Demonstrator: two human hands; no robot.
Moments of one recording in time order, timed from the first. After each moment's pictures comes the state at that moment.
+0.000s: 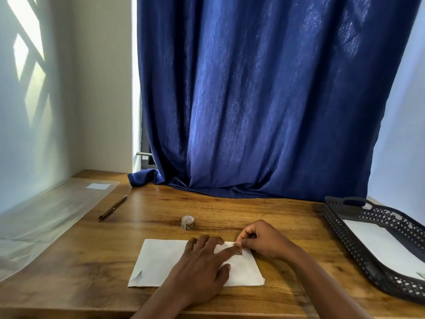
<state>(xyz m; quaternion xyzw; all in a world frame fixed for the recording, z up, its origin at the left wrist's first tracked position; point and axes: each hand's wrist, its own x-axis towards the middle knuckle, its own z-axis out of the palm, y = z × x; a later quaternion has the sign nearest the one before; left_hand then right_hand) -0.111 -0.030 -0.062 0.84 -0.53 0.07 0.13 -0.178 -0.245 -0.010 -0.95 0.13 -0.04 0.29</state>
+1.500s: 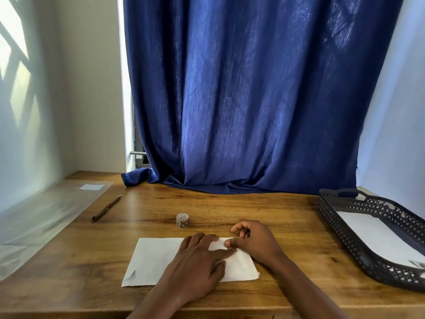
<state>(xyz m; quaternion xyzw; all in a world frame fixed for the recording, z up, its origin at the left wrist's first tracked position) -0.118 -0.028 -0.058 0.85 -0.51 0.05 0.14 -0.175 -0.245 -0.055 -0.90 0.17 -0.20 0.35</state>
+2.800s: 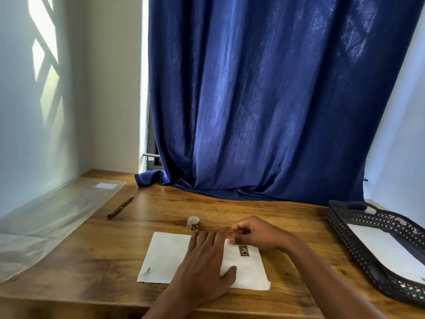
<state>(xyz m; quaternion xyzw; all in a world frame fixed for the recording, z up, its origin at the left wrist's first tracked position) -0.123 -0.024 -0.056 0.85 -0.47 0.13 0.21 -0.157 -0.235 0.006 -0.95 0.05 0.03 0.30</state>
